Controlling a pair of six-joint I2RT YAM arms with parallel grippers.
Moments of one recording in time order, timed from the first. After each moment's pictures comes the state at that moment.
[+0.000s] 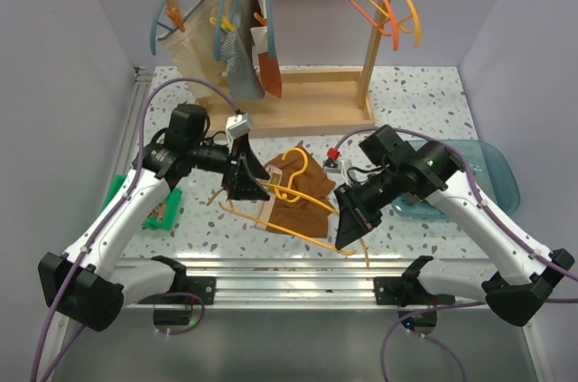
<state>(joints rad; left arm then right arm) -0.37 1.18 1.09 -0.60 1.17 0.09 0.71 1.17 1.33 -1.37 -0.82 0.17</state>
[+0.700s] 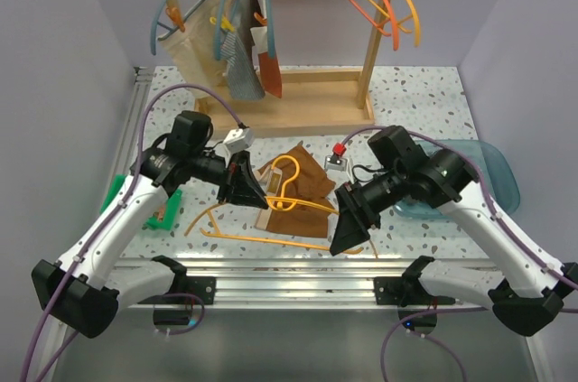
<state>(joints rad) -0.43 1.11 1.08 -0.73 1.32 0.21 0.71 1.11 1.34 -1.27 -0.96 0.23</state>
